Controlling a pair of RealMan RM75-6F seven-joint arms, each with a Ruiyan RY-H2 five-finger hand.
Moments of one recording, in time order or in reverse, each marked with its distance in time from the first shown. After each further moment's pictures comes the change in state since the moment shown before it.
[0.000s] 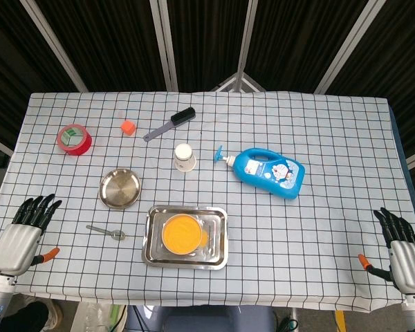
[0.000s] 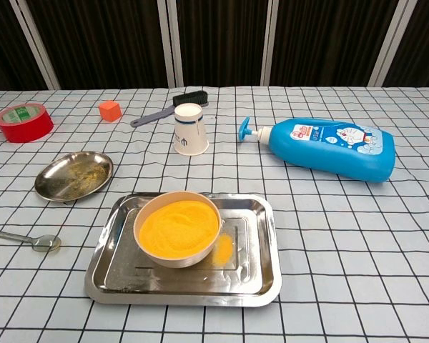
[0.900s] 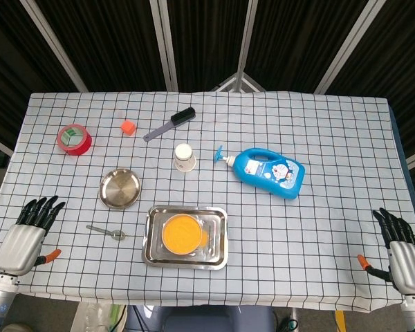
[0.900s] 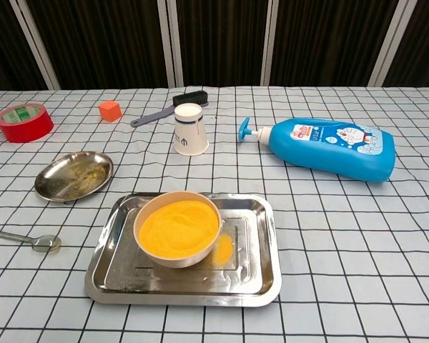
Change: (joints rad) left arm -0.008 -0.003 0.004 -0.009 -0.016 -0.031 0.041; right arm -0.002 0.000 -0.003 -0.001 -0.006 0.004 -0.001
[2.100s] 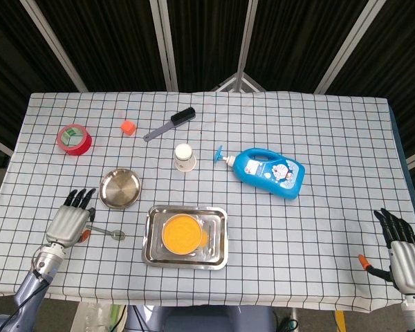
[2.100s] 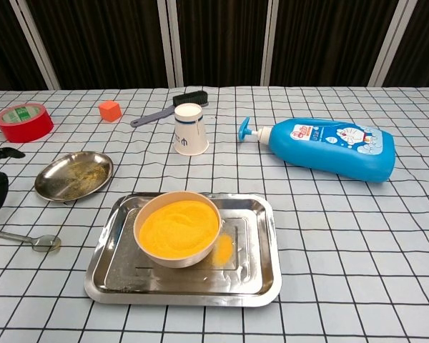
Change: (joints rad) left arm -0.215 -0.235 -0.090 0.145 -0.303 -0.331 0.307; right arm 0.002 0.000 0.004 -0.004 0.019 -0.013 0.007
